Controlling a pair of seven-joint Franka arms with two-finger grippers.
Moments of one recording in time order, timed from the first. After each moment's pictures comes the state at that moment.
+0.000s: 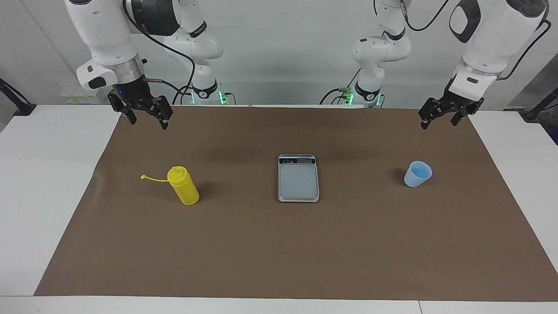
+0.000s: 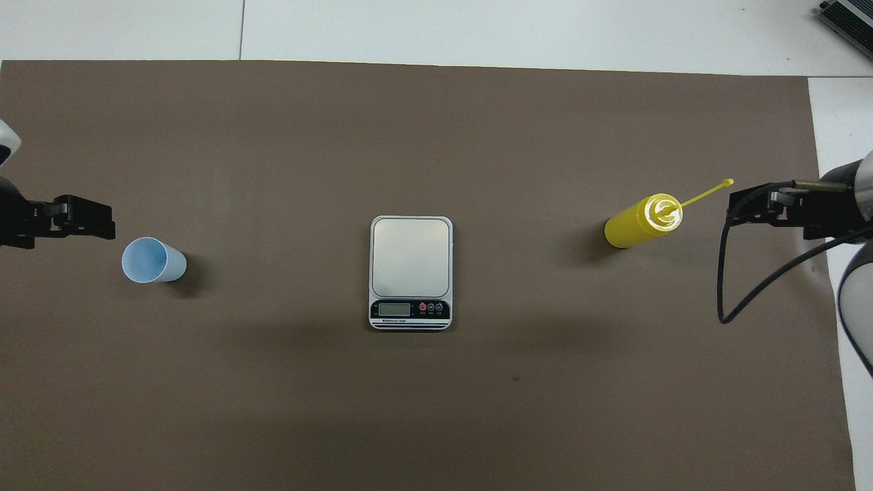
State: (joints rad) left arm 0.06 -0.07 -0.12 -1.71 0.01 1.64 -0.13; right arm -0.03 -0.04 0.05 -1.67 -0.03 1.67 0.21
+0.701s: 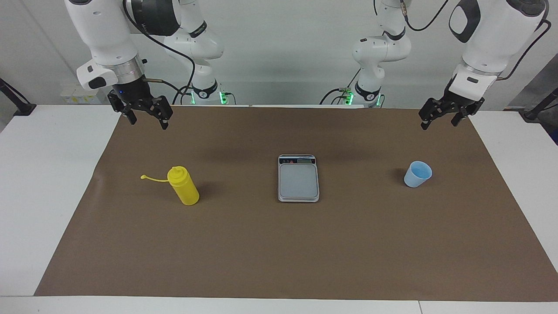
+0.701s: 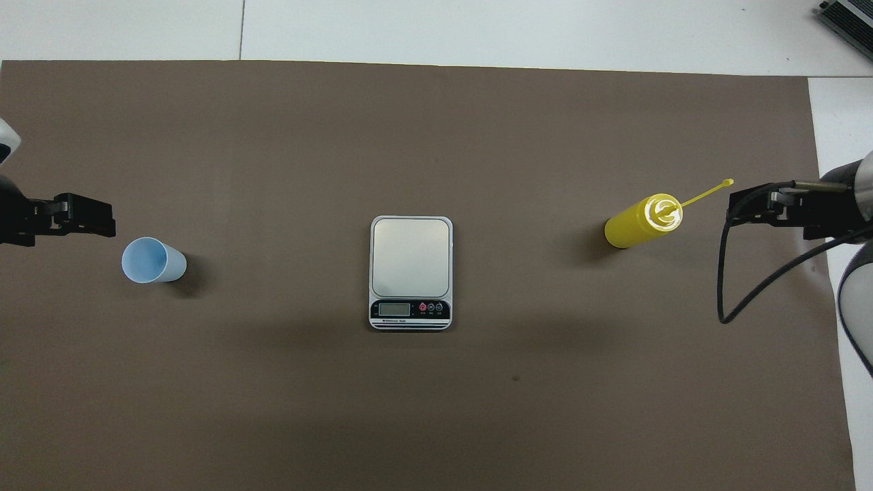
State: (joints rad) left arm 0.06 -0.07 -0.12 -1.71 0.01 1.65 -0.13; right arm -0.03 -0.04 0.05 -1.67 -0.03 1.67 0.21
